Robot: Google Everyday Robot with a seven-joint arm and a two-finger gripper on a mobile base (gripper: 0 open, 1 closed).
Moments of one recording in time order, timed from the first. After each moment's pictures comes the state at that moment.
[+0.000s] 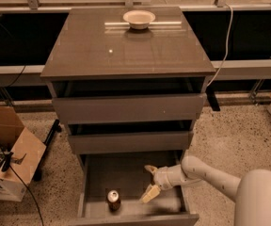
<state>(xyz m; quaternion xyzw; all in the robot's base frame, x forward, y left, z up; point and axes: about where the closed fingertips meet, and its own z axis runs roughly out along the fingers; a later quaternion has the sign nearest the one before) 0.543 -0.050 0.294 -0.51 0.71 0.37 0.30</state>
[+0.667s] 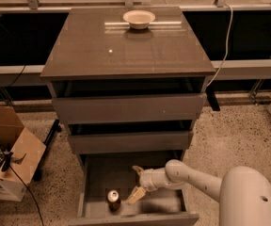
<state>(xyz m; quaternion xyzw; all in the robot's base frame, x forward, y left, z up) 0.558 0.007 0.257 -0.53 0.70 0.34 0.33</state>
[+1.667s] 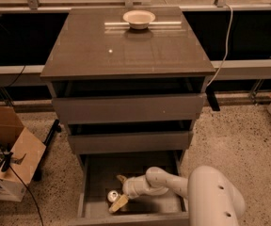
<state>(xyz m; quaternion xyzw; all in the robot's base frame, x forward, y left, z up) 0.549 0.092 0.177 -0.53 0.70 0.38 0.30</state>
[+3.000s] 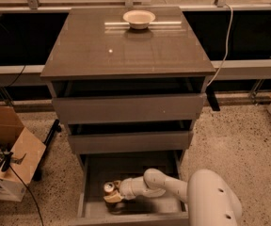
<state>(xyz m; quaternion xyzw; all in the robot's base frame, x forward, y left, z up) 0.542 0.119 0.183 -0.51 0.68 0.42 0.31</state>
